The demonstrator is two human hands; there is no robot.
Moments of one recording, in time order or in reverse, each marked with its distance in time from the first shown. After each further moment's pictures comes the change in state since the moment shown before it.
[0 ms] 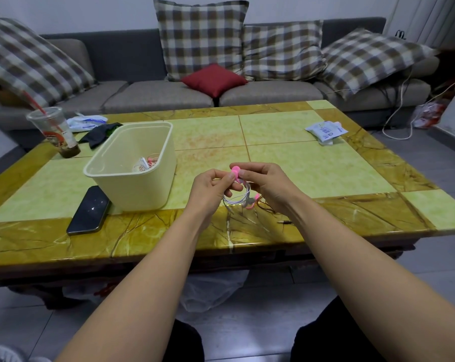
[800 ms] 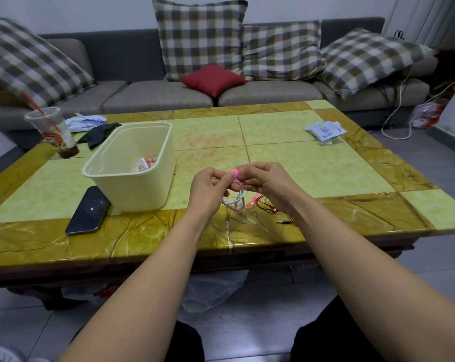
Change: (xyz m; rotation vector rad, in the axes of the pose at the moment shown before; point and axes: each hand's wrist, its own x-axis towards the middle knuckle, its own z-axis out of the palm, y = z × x) left_hand 0.003 -0.002 0.003 0.082 0.069 0.076; right_hand 0.002 -0.002 -0.002 -0.025 0.048 0.024
